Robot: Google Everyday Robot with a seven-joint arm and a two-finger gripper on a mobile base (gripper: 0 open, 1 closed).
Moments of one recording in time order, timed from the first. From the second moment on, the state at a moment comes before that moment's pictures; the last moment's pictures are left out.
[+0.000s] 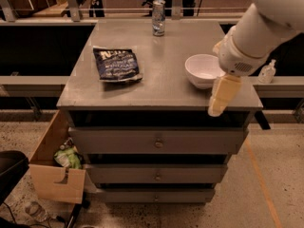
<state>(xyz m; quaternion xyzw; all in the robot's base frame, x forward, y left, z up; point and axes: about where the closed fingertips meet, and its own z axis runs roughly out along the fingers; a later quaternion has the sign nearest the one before) 0.546 -0.167 0.912 -0.63 0.75 -0.06 0.21</state>
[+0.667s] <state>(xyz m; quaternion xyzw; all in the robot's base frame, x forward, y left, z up) 0.576 -0.163 0.864 -0.64 0.75 -0.06 0.16</state>
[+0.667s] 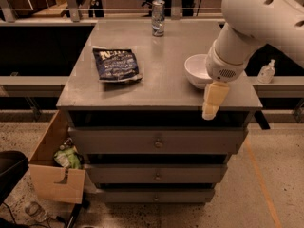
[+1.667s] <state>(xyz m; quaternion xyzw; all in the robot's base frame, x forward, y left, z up) 0.582 -0.160 0.843 -0.65 0.75 -0.05 0.14</state>
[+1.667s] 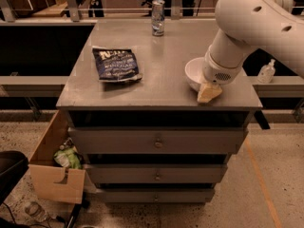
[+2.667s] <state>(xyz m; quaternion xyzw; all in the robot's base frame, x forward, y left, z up) 0.582 -0.159 0.842 -0.65 0.75 -0.05 0.14</state>
